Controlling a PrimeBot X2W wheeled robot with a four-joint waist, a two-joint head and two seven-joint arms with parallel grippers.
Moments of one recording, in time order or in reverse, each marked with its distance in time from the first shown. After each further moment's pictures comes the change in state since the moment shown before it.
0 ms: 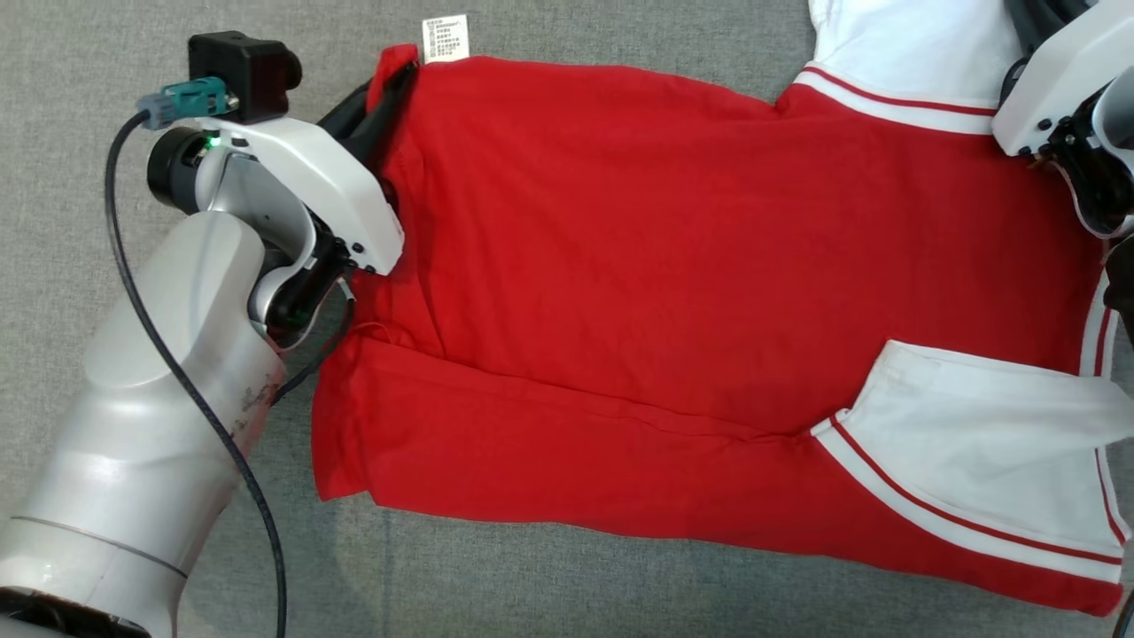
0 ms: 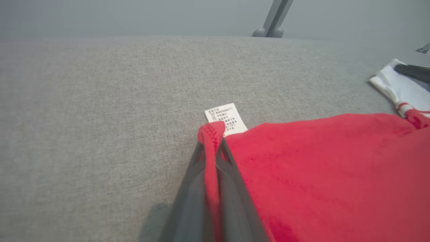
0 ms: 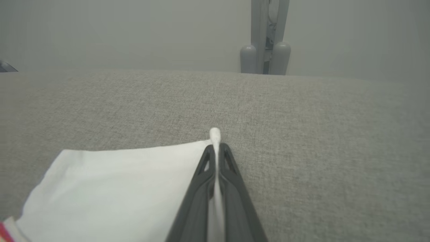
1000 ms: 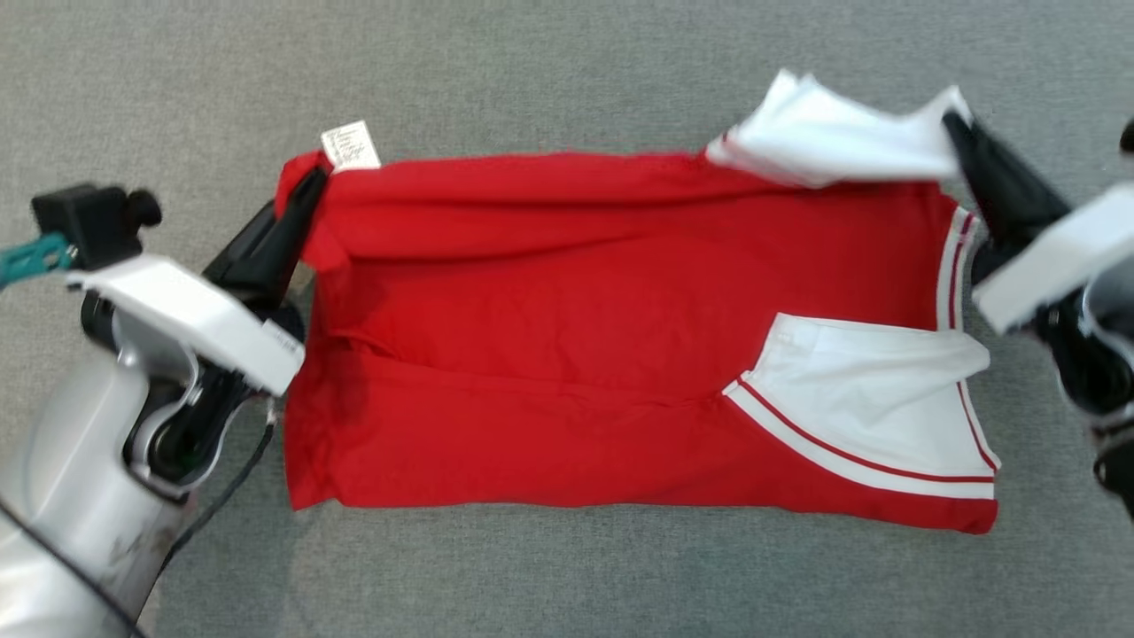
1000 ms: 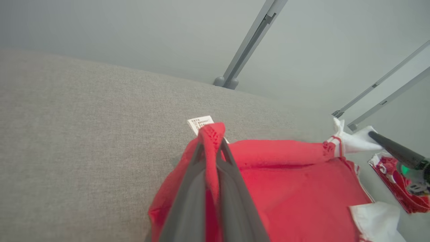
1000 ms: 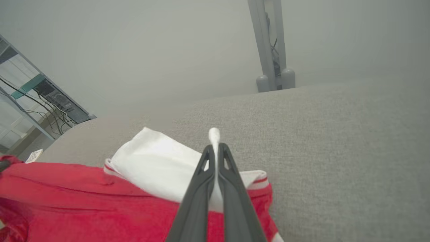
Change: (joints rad) left arm 0.299 0.228 0.050 -0.351 -0.320 0.010 -0.030; right arm 0.383 -0.143 0.074 -0.469 0.381 0.000 -0.061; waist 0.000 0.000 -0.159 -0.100
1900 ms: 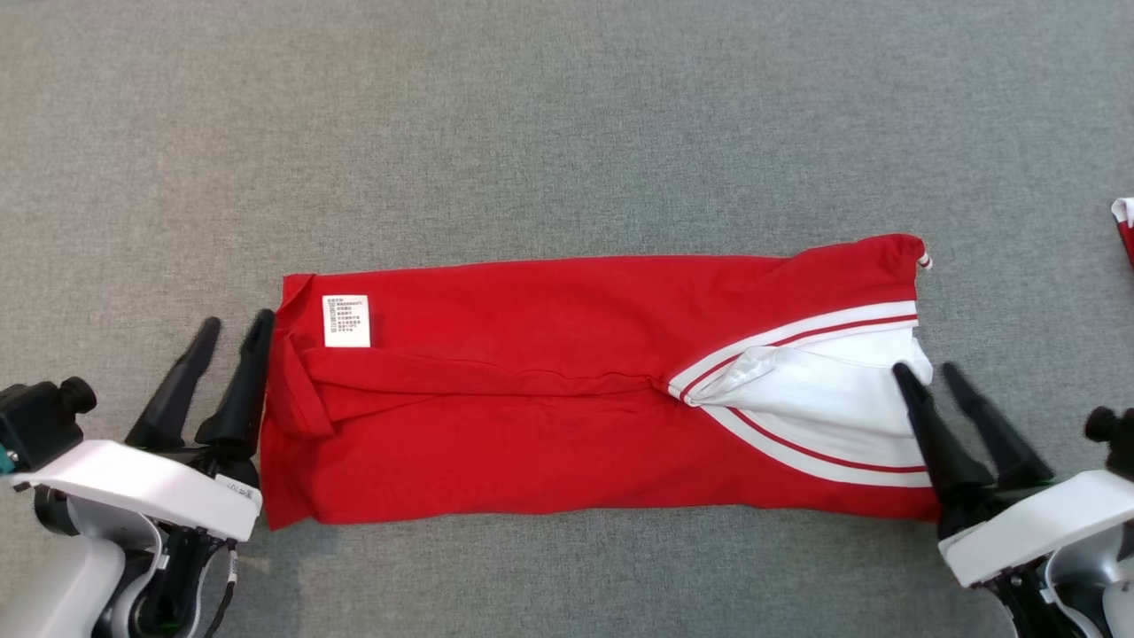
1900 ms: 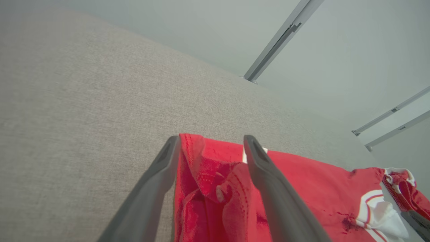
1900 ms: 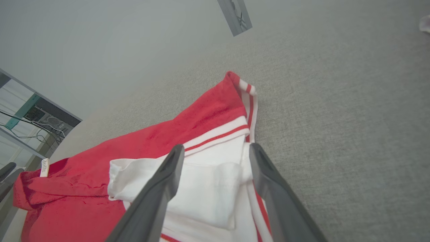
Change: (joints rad) left arm 0.419 0.109 0.115 -0.297 -0.054 0.185 -0.169; right arm 0.680 0.254 -0.354 -0.450 -0.177 0.000 0.081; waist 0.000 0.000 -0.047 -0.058
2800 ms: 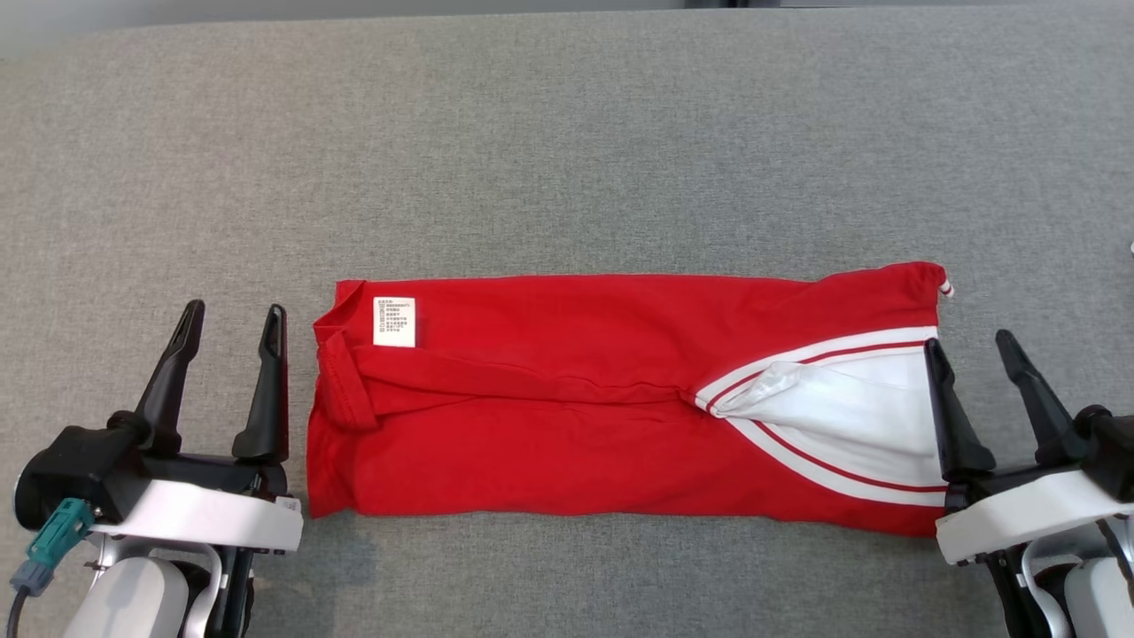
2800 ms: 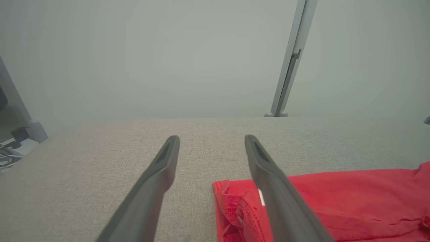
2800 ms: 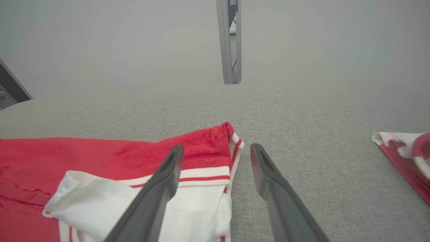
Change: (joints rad) left arm 0.083 -0.214 0.206 -0.007 0.636 0.035 -0.084; right arm -0.074 0.045 -0.061 0.163 -0.450 0.000 -0.259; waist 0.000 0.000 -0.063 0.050
